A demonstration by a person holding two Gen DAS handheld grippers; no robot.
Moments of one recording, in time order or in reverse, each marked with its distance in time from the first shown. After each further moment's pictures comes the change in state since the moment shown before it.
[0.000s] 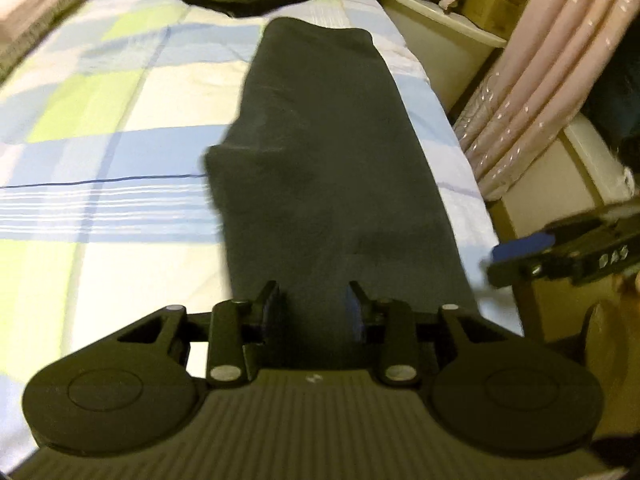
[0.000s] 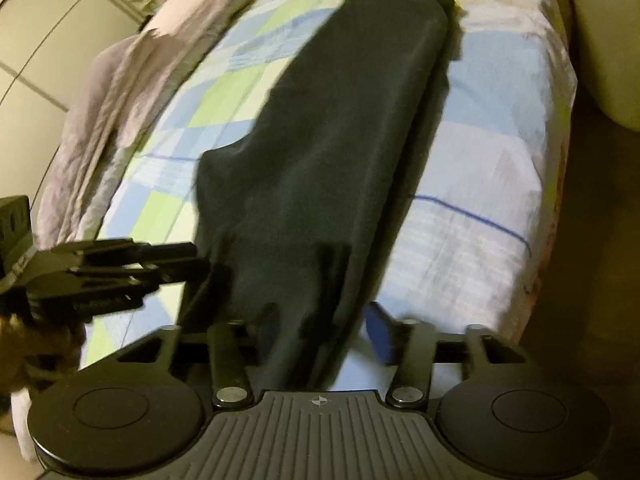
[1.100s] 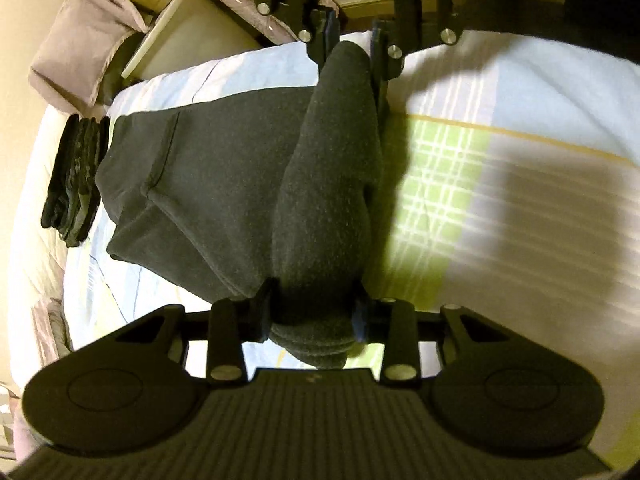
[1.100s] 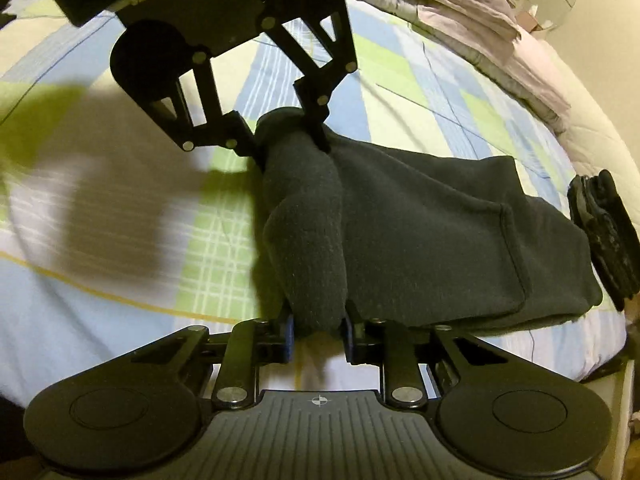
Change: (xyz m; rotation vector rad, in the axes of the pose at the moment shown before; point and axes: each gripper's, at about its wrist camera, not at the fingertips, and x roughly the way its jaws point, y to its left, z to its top) left arm -0.018 -0.111 -0.204 1.179 -0.037 0.207; right arm 0.039 0.126 -0.213 -1.299 0.057 -0.295
